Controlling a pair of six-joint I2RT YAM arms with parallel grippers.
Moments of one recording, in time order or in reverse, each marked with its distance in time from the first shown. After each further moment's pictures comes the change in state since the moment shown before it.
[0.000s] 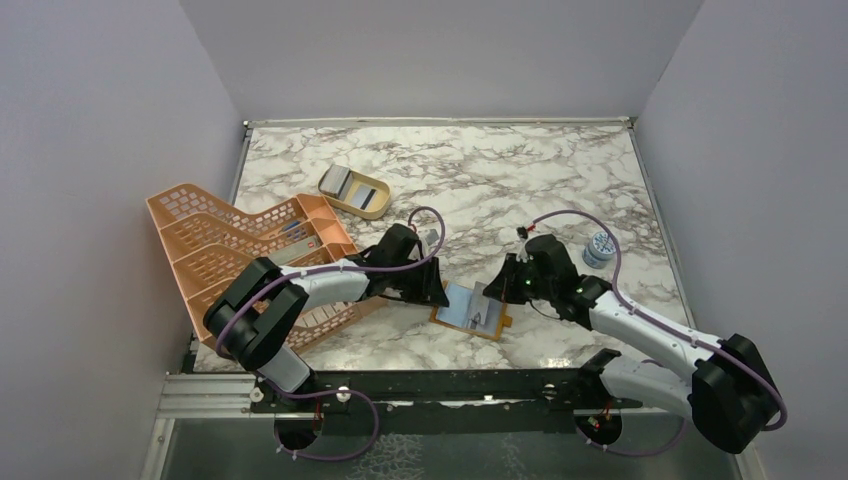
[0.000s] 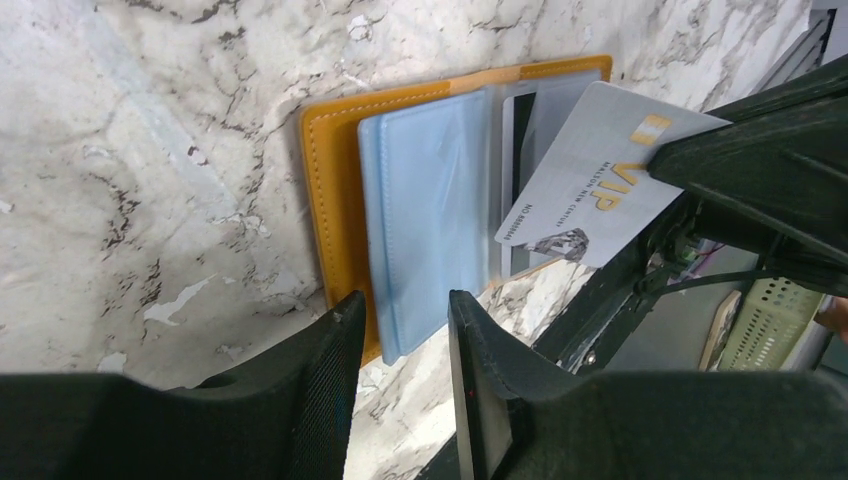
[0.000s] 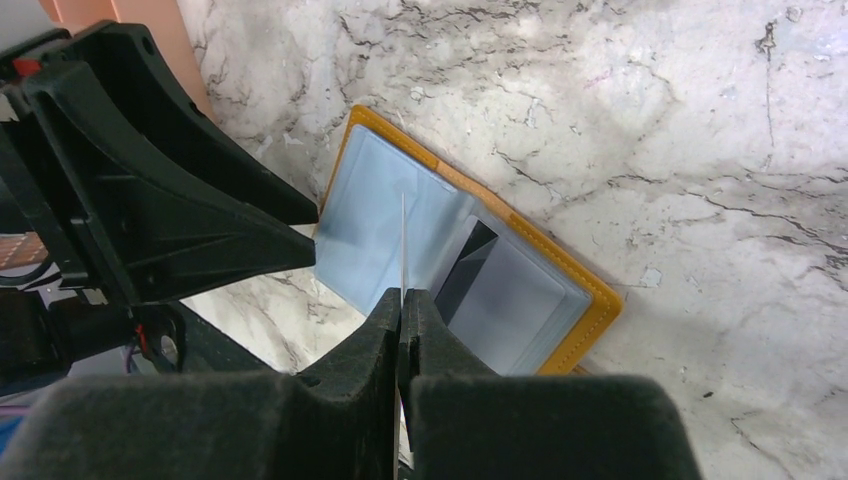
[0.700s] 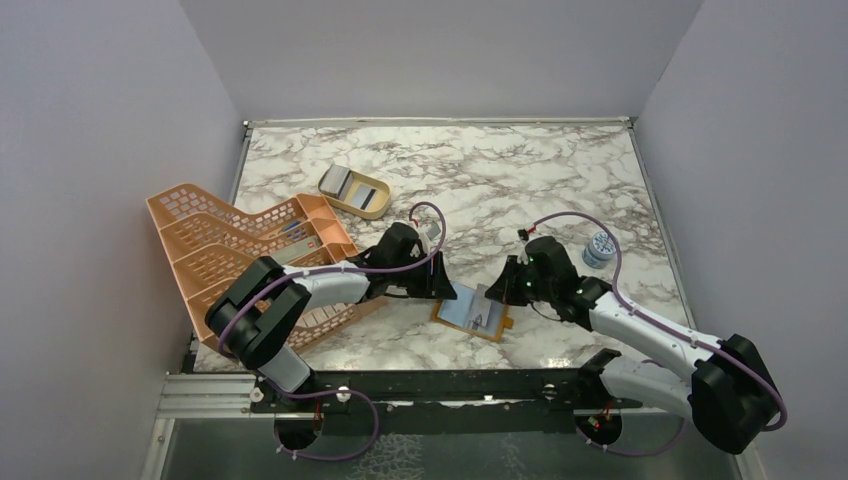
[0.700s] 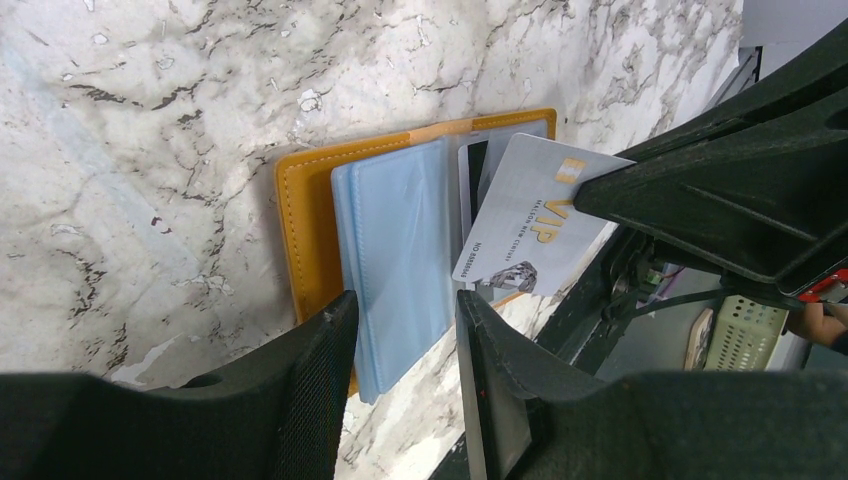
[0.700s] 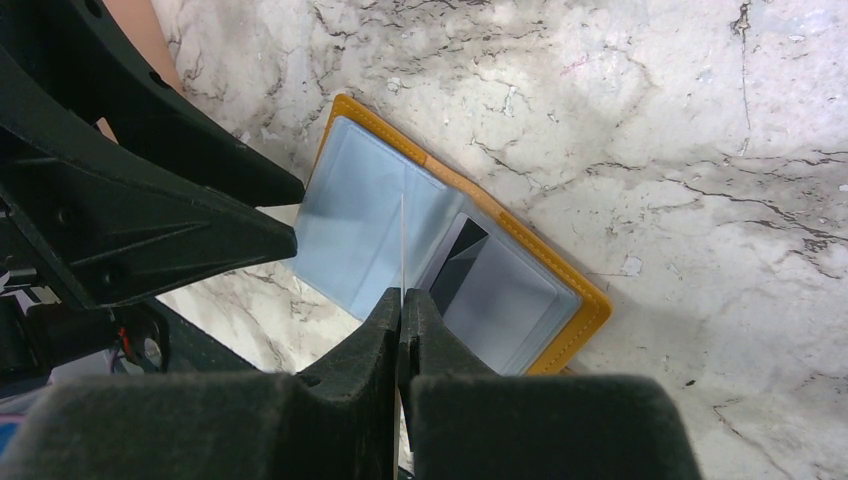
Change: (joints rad) left arm -0.006 0.008 -0.018 0.165 -0.002 -0.056; right arm 0.000 -0.006 -0.011 -0.022 0.020 -0.008
